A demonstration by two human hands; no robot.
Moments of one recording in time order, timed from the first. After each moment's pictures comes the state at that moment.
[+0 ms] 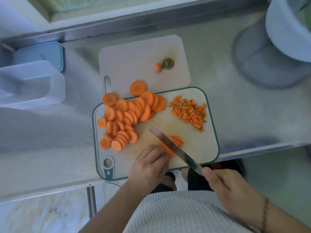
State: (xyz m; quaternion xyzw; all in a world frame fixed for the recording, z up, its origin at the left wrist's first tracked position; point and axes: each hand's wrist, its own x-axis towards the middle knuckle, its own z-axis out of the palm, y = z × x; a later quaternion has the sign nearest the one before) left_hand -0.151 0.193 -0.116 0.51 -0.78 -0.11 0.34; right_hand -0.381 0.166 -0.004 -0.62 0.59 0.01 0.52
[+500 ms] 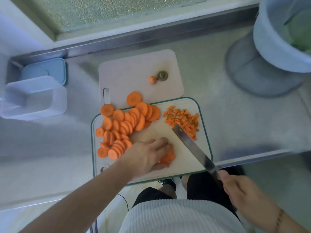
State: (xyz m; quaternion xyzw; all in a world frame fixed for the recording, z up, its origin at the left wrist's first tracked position) left_hand -0.126 0.129 -0.105 0.39 -0.91 -0.09 0.13; right_hand -0.428 0.164 -0.015 -0.56 0.65 -0.02 0.51
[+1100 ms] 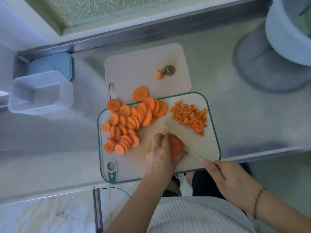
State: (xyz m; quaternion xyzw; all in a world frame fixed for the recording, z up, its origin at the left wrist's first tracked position) left_hand -0.193 0.161 -0.095 0.73 -0.64 -0.13 0.20; right_hand -0.389 0.146 -0.023 -0.65 0.59 0.00 0.47
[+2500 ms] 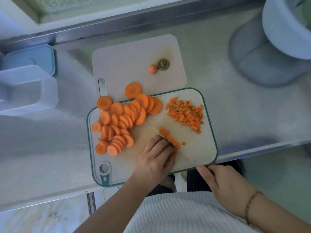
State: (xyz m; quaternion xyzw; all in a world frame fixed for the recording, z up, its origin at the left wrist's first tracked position) left_hand -0.166 0.167 -0.119 0.53 -0.76 -0.12 0.35; right_hand -0.383 0.156 -0.026 -0.65 0.60 0.11 0.45
